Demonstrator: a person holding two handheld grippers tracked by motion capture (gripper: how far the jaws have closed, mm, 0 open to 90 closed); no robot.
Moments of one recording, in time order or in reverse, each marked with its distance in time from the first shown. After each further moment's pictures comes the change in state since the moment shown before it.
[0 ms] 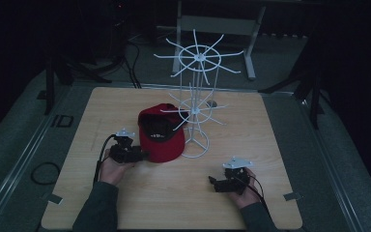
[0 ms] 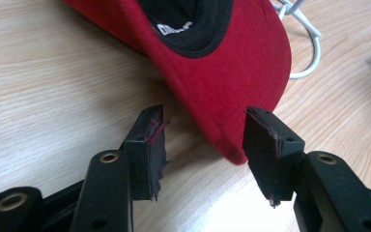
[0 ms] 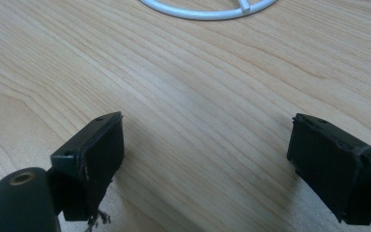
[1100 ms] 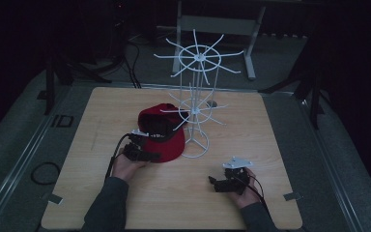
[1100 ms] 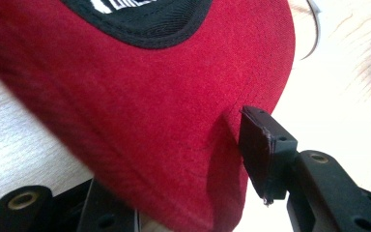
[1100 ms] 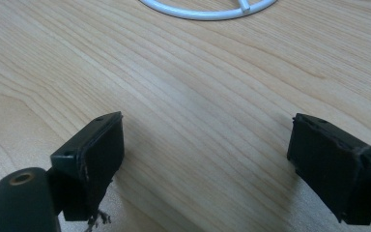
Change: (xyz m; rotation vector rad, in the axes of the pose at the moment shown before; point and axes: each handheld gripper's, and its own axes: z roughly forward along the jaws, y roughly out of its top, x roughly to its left) left arm -0.004 0.008 0.044 0.105 -0.078 -0.001; right arm 0.000 0.000 0.000 0.001 0.000 0.002
